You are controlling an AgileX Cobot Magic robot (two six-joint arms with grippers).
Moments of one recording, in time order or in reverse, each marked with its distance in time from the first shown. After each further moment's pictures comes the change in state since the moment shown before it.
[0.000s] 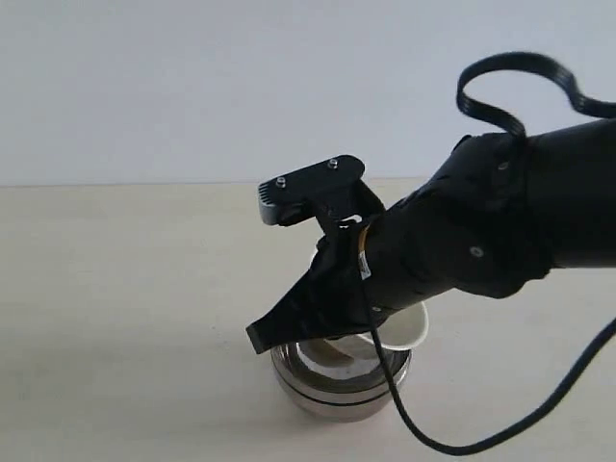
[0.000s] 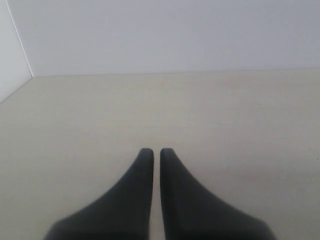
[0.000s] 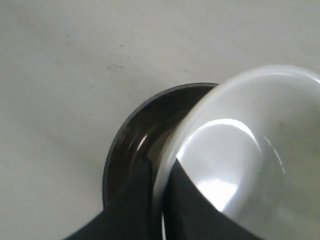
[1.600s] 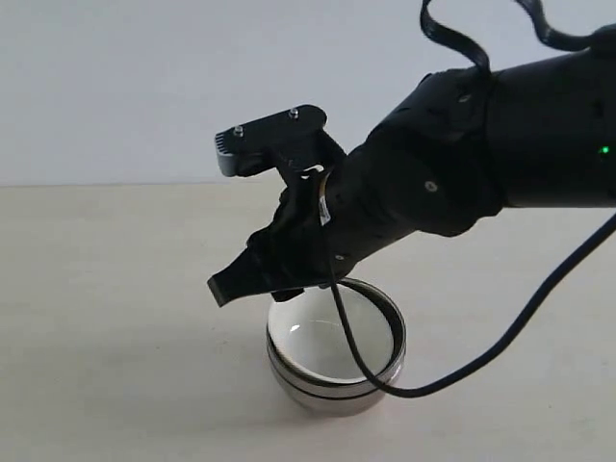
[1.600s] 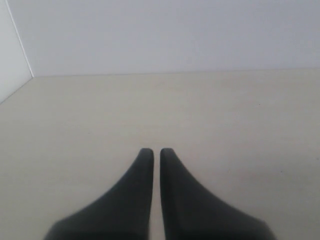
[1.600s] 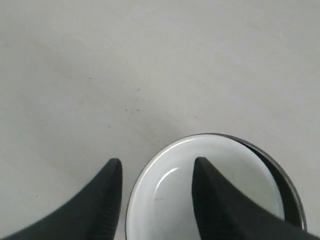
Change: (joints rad) left arm 0.000 0.000 0.000 0.000 0.000 0.000; right arm 0.020 0.025 -0.159 0.007 0.073 -0.052
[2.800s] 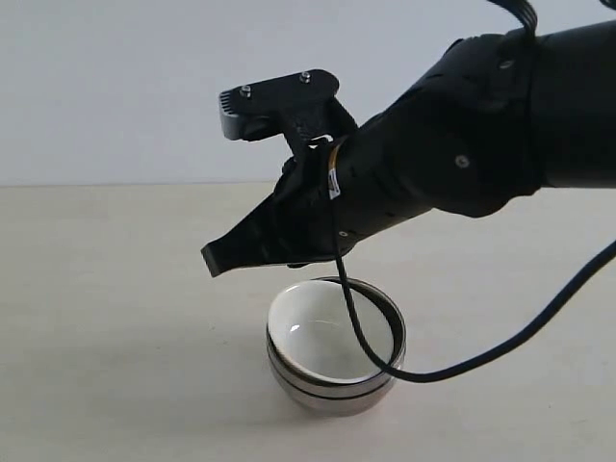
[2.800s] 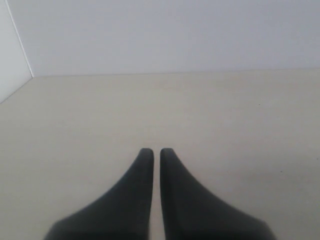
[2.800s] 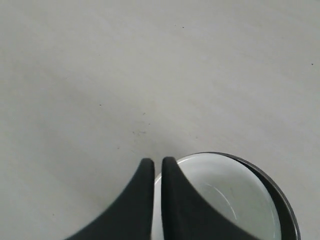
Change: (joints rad) left arm 0.000 0.000 0.000 0.000 0.000 0.000; right arm 0.000 -0.055 0.000 -0.002 -0.026 0.034
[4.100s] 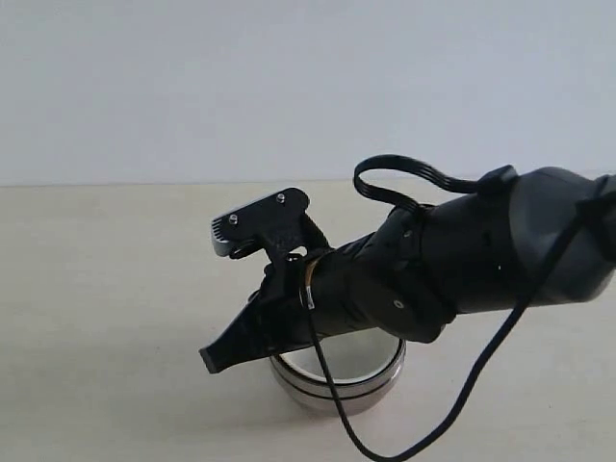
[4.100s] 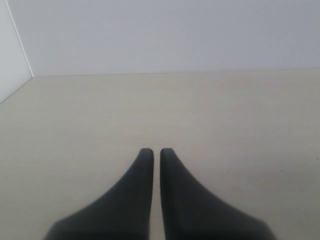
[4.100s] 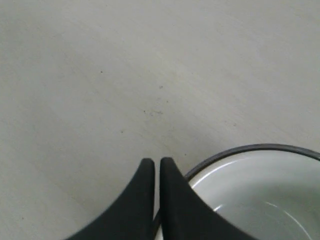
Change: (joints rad) left arm 0.000 0.000 0.000 0.000 0.000 0.000; right arm 0.000 0.215 0.137 0.028 -0.352 -0.060
